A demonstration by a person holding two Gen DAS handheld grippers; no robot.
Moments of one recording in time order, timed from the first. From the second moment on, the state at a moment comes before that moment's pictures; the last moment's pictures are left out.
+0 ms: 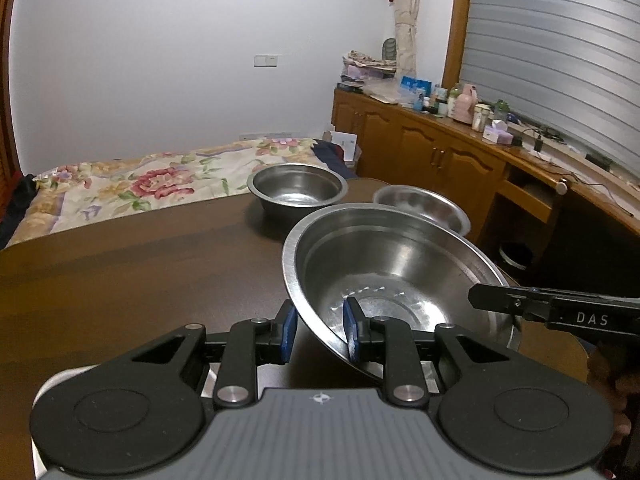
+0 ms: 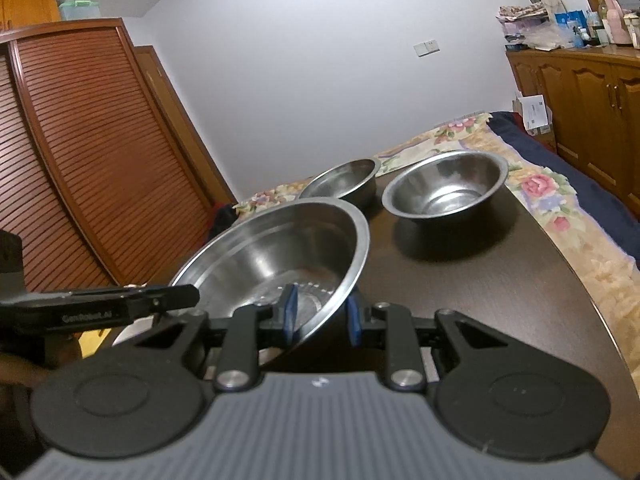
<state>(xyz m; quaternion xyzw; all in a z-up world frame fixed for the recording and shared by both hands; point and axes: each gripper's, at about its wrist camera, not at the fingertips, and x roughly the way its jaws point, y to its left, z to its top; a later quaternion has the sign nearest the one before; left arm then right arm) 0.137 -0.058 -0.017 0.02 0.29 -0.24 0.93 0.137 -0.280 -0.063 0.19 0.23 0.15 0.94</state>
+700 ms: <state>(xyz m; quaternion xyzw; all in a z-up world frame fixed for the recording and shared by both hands) 0.107 -0.052 -0.040 0.02 0.31 -0.25 0.92 0.118 -0.284 -0.080 0.20 0.25 0.15 0.94</state>
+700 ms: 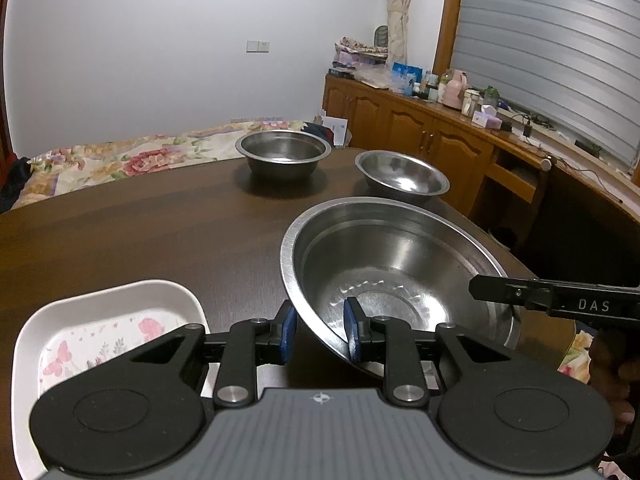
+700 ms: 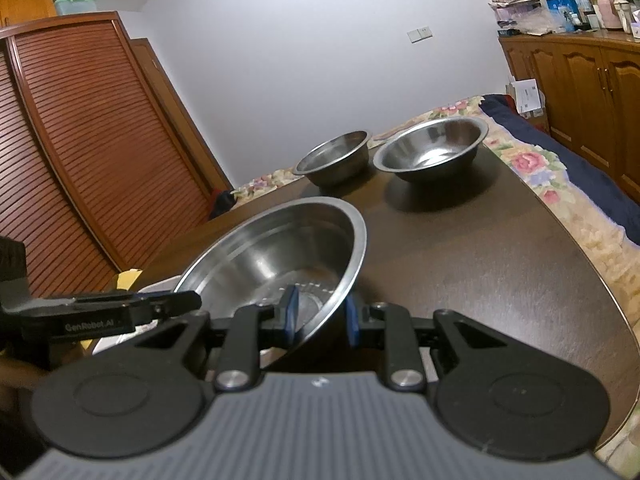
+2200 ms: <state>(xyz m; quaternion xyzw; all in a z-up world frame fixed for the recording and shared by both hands) 0.113 -0.037 -0.017 0.01 0.27 -0.23 0.93 0.119 -0.298 -0.036 0.12 0.19 0.11 0.97</state>
